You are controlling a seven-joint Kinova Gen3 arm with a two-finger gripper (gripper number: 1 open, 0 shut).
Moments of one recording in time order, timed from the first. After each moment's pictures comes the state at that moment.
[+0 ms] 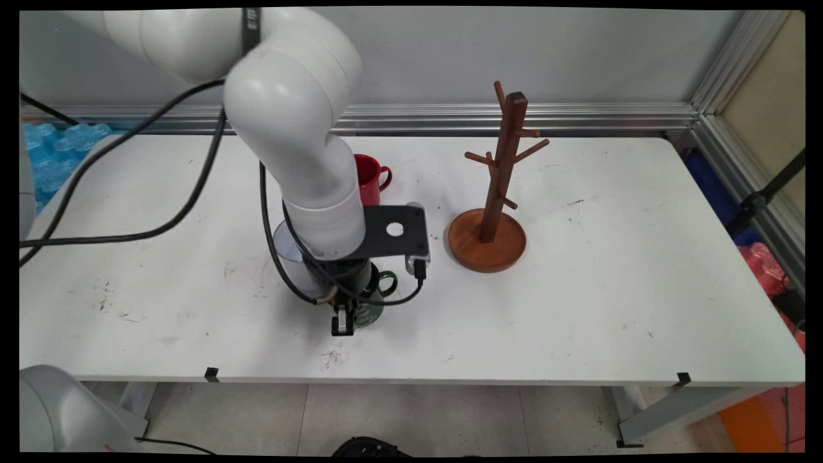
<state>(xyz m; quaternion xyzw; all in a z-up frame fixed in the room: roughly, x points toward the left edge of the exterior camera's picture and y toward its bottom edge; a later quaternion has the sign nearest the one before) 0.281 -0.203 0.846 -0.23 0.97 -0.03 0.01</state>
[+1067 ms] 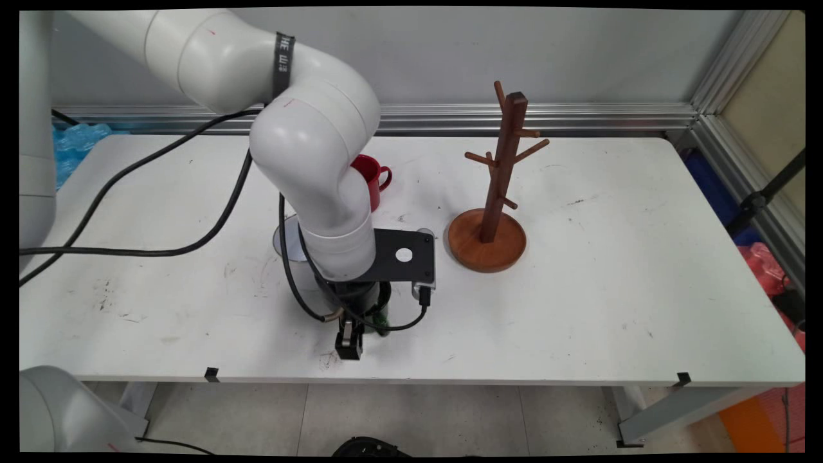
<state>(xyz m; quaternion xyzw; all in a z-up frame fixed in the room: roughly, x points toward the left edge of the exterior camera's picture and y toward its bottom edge) 0.270 -0.201 0.817 -0.19 0.98 -0.03 0.01</state>
